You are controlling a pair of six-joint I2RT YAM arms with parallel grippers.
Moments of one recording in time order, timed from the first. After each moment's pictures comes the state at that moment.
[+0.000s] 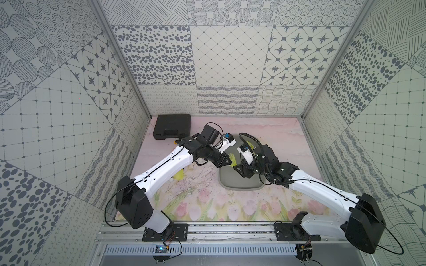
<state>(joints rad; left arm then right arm) -0.68 1.50 1.34 -0.79 0.53 -0.04 0.71 1.22 0.84 -0.28 -0.13 0.11</state>
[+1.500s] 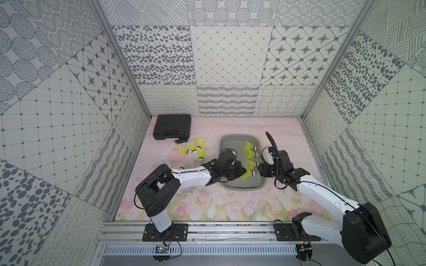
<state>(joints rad) -0.90 1.70 0.92 0.17 0.30 -1.19 0.40 1.17 0.62 -0.31 0.00 0.35</state>
